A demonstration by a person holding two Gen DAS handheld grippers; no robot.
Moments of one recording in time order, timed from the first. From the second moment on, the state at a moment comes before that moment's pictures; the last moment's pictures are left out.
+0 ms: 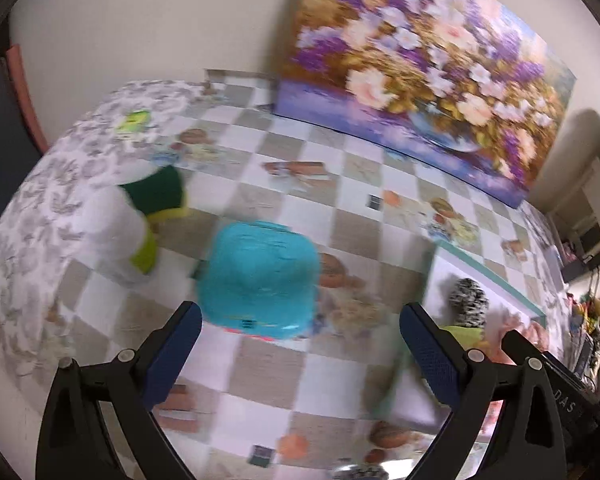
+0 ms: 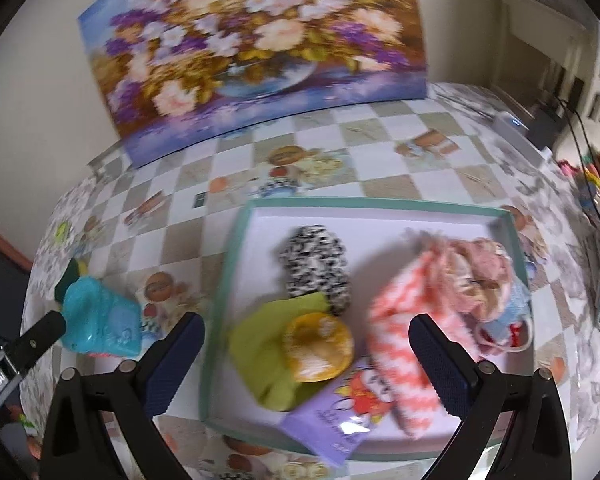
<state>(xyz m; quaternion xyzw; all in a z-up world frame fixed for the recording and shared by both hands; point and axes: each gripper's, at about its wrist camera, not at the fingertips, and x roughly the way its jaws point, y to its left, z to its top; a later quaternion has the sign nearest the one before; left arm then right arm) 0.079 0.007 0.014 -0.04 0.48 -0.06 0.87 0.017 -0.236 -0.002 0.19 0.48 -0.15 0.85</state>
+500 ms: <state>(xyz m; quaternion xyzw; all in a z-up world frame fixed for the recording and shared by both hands) 0.077 0.148 0.001 -0.10 0.47 0.05 0.87 0.050 -0.152 0.007 0.15 0.47 -0.06 0.87</state>
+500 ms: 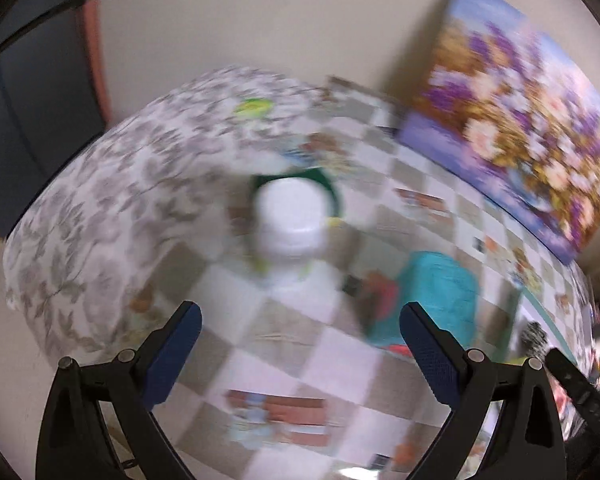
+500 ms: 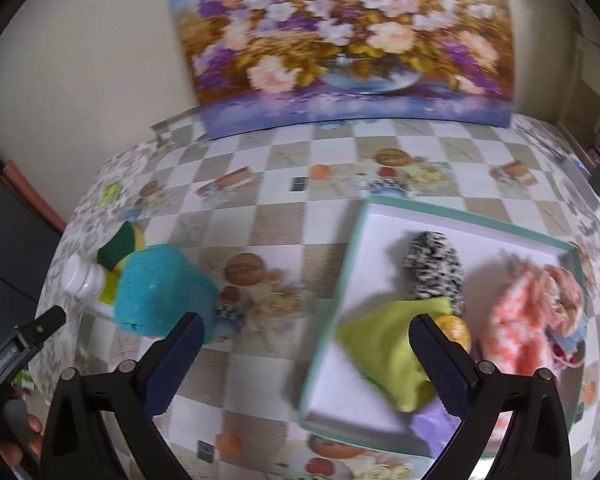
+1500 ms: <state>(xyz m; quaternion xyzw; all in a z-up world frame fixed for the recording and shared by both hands) 0.168 0.288 -0.019 -0.10 0.54 0.11 0.83 0.221 0.013 0.010 0.10 0.57 0.09 0.81</state>
